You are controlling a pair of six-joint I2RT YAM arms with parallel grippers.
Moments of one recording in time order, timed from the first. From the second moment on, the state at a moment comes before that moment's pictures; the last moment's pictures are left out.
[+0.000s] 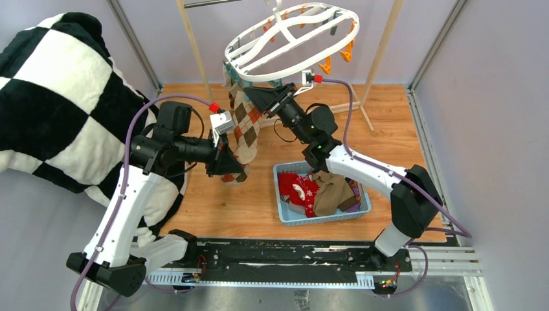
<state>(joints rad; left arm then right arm) -0.33 1.08 1.38 -1.09 0.92 0.31 0.80 1.60 1.21 0.89 -0.04 0.79</state>
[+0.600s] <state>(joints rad) -0.33 1.04 1.34 -1.08 0.92 0.31 0.80 1.63 1.23 0.93 -0.03 0.86</state>
